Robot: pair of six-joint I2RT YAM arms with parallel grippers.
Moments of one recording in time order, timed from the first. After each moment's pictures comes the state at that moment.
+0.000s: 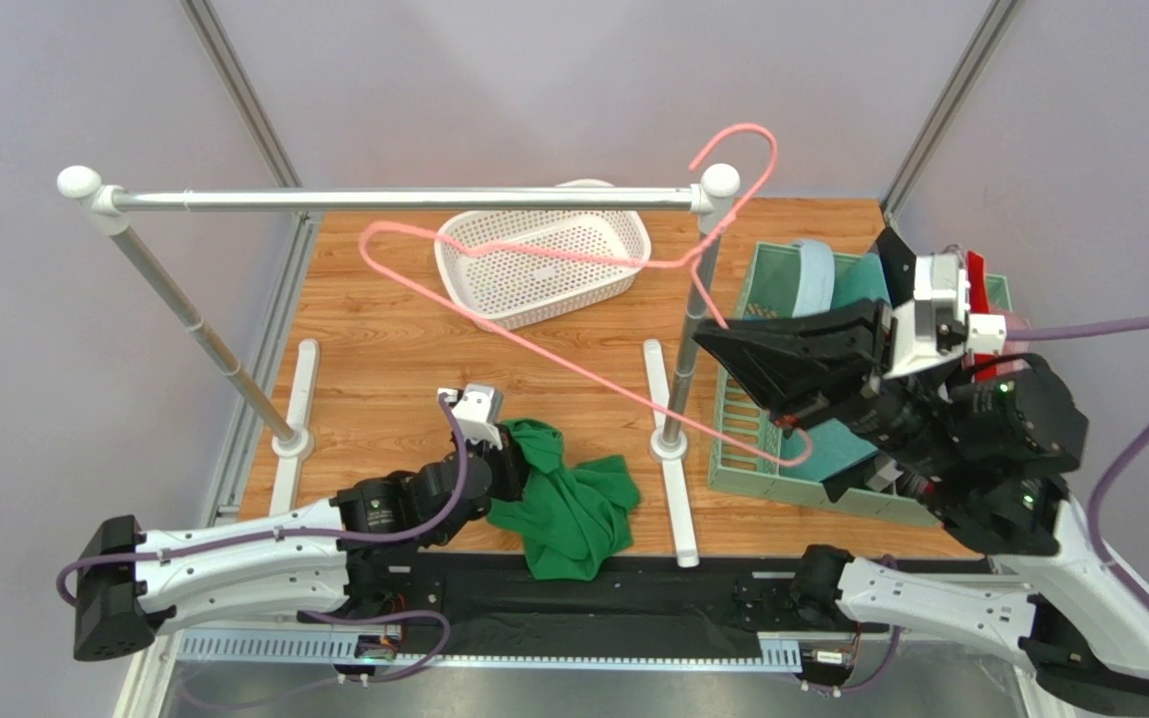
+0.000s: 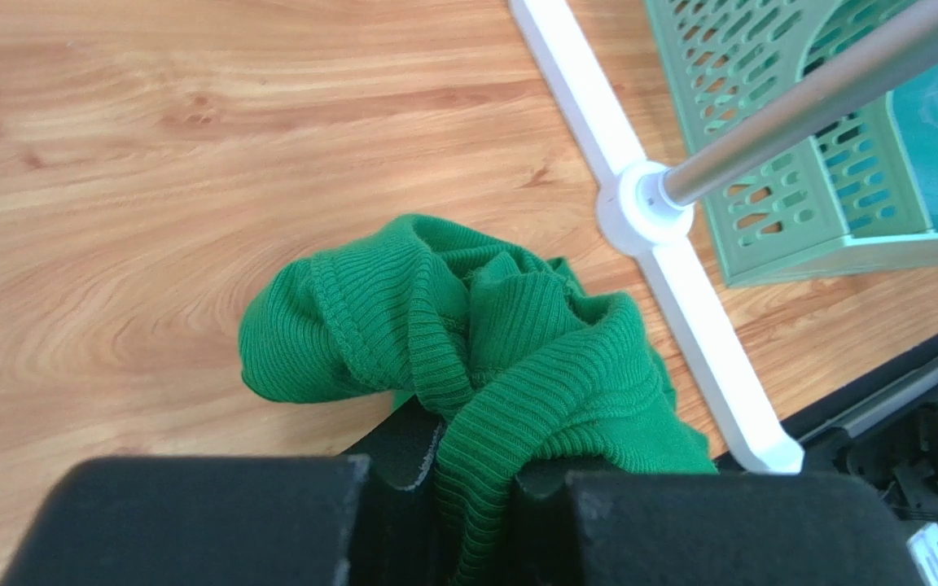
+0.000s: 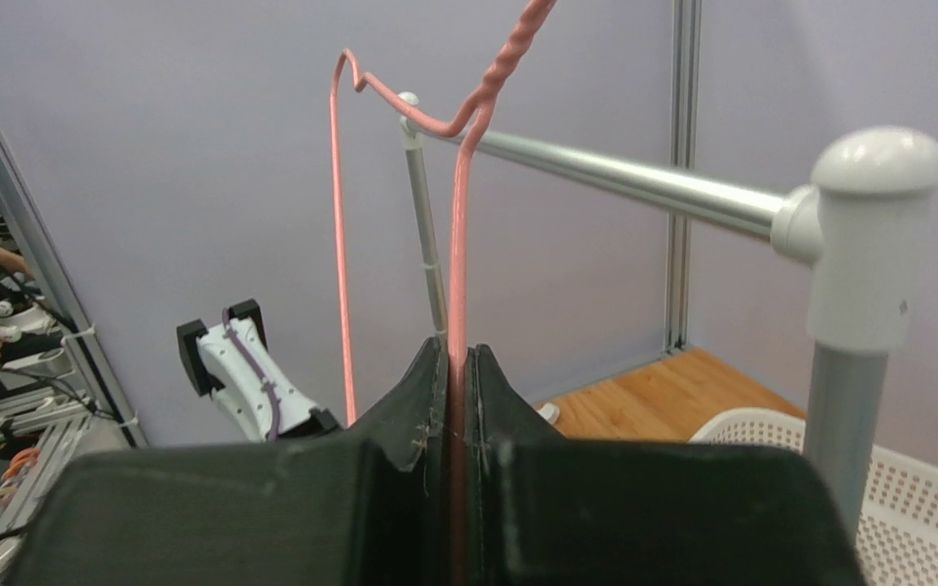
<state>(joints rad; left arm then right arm) -1.23 0.76 0.43 -0.11 -0.63 -0.68 1.06 0.76 1.30 -0.04 -0.07 0.18</state>
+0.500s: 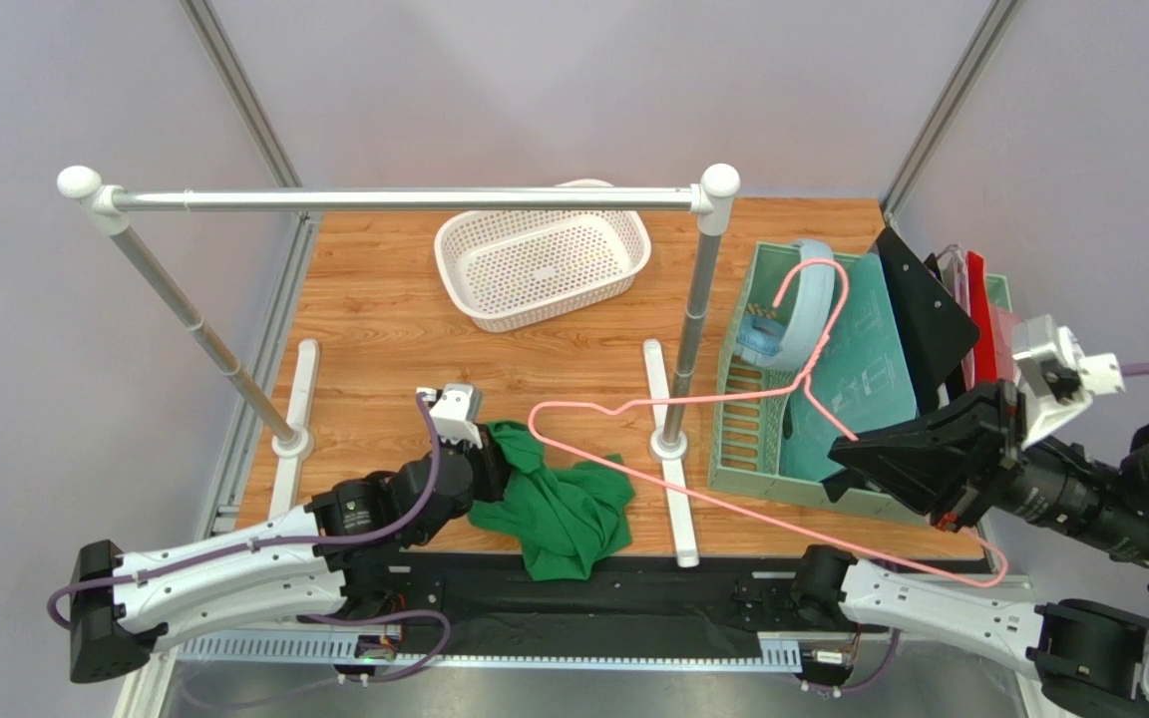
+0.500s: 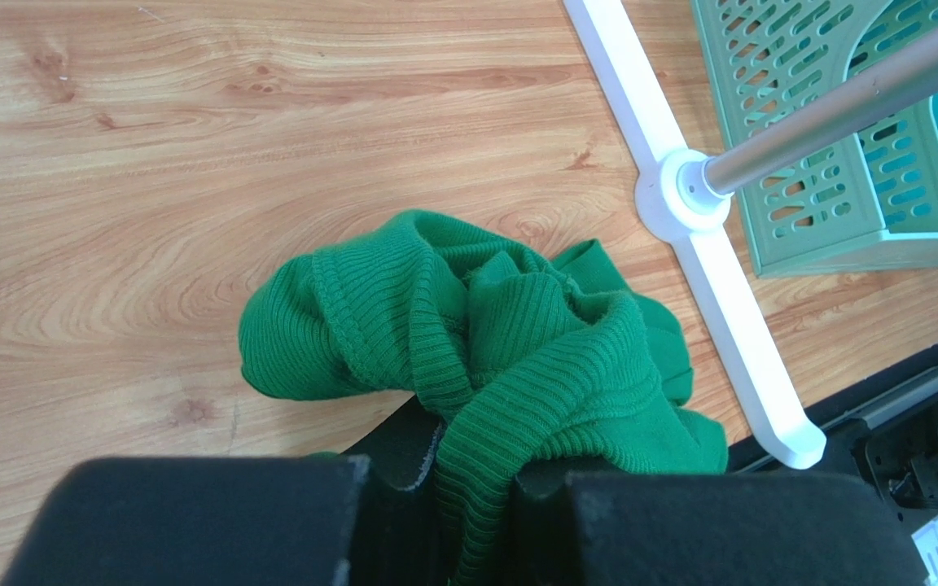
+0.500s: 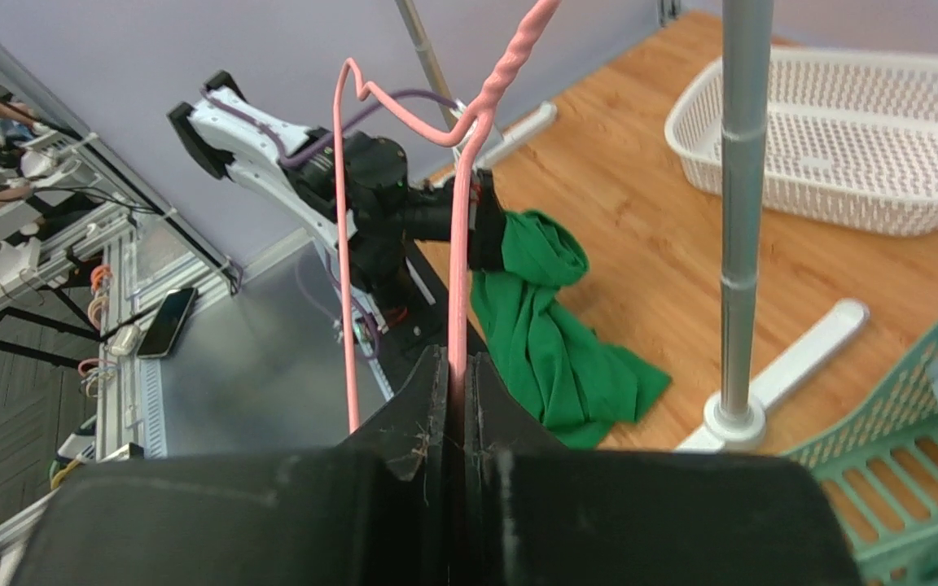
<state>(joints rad) -1.17 0.64 0.43 -0.28 -0.59 -0.71 1.06 0.63 1.72 -1.11 -0.04 0.32</state>
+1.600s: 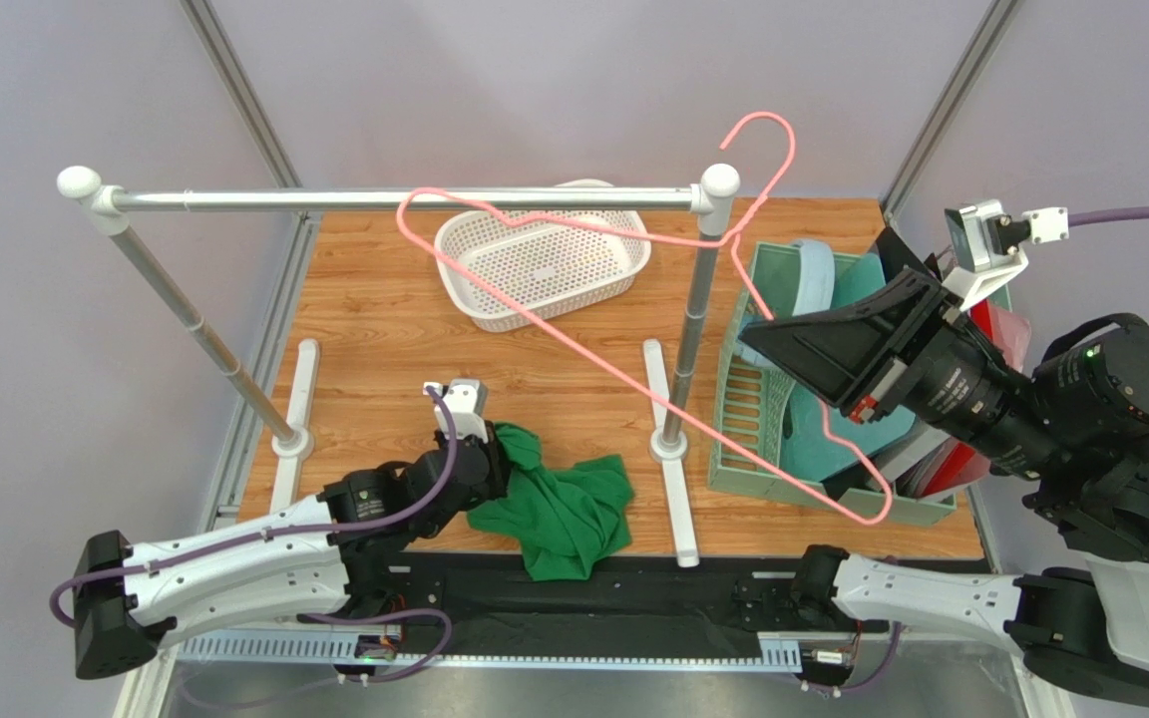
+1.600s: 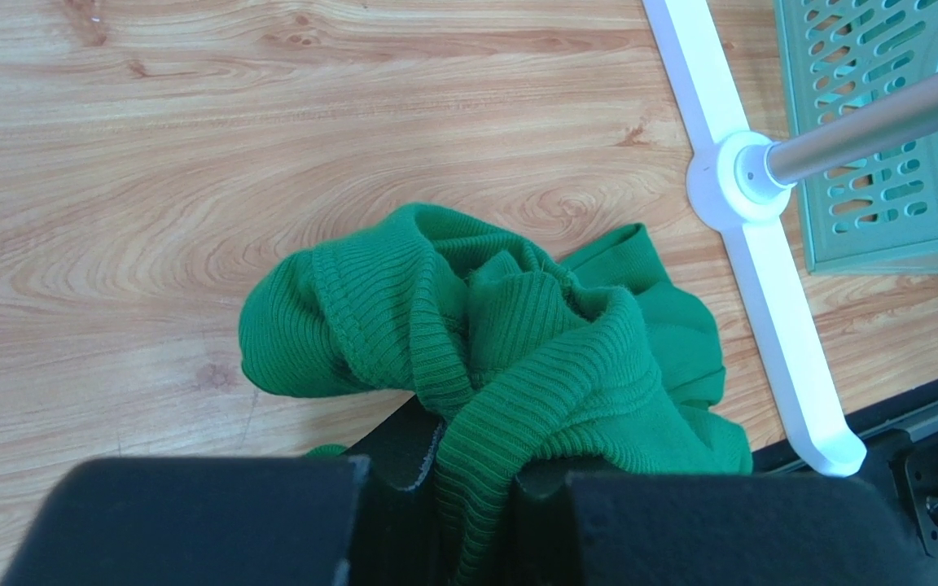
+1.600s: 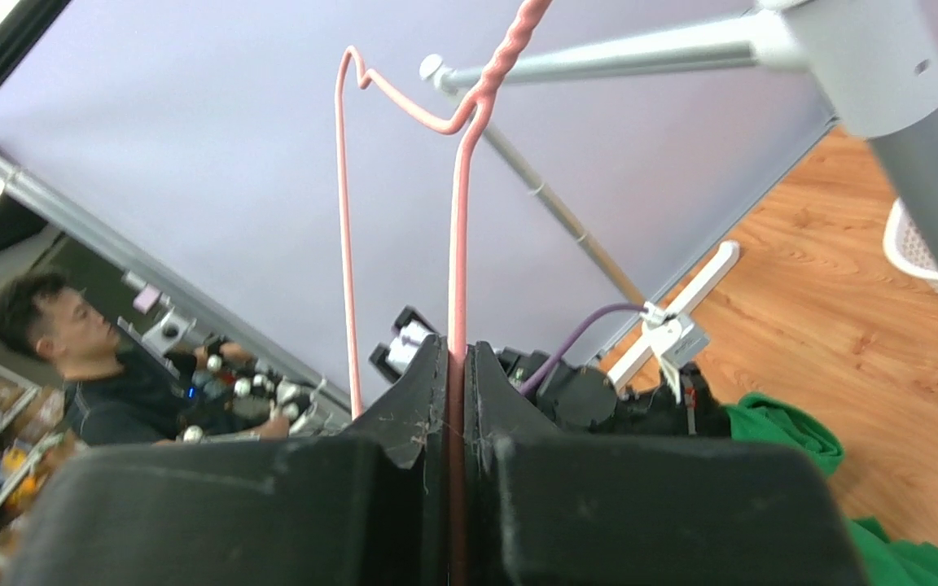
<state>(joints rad) -1.14 0.73 0.49 -0.37 -0.58 -0.78 1.06 0.87 1.75 -0.66 0.02 0.75</state>
